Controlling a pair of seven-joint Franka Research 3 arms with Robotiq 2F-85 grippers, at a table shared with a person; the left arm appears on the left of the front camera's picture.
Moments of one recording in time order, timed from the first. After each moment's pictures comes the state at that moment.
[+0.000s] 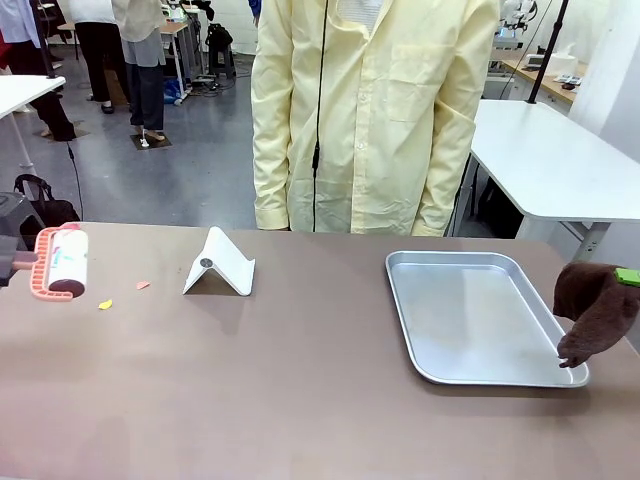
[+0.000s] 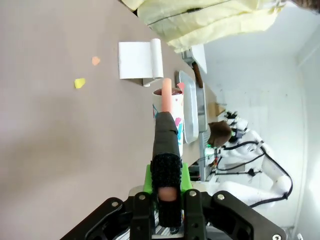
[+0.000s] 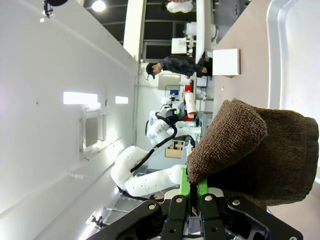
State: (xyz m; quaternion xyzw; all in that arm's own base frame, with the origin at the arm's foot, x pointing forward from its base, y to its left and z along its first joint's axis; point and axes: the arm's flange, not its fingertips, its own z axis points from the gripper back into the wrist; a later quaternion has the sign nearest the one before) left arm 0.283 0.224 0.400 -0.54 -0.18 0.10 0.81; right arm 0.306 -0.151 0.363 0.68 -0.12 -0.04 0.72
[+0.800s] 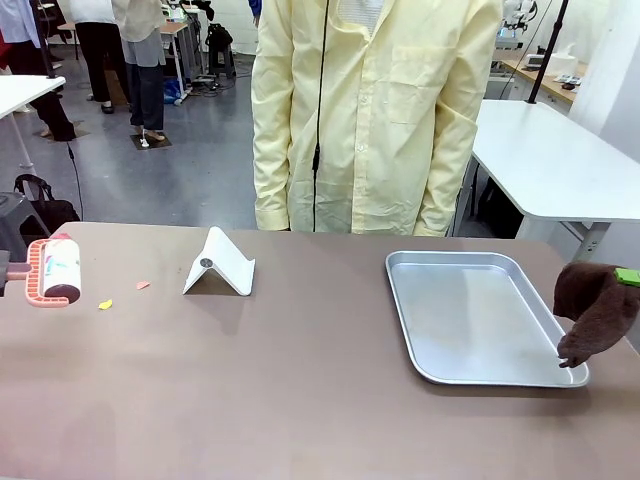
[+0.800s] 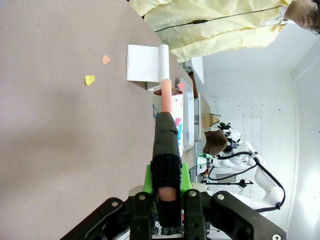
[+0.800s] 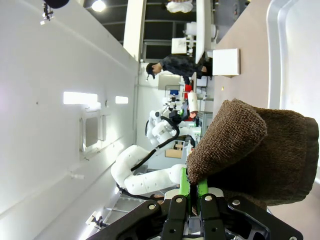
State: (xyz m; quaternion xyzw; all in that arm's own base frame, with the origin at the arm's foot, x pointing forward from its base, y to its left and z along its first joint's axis) left arm 0.280 0.229 0.381 -0.55 -0.18 0.14 0.81; right arm 0.306 -0.151 0.363 0.68 -0.12 -0.04 0.72
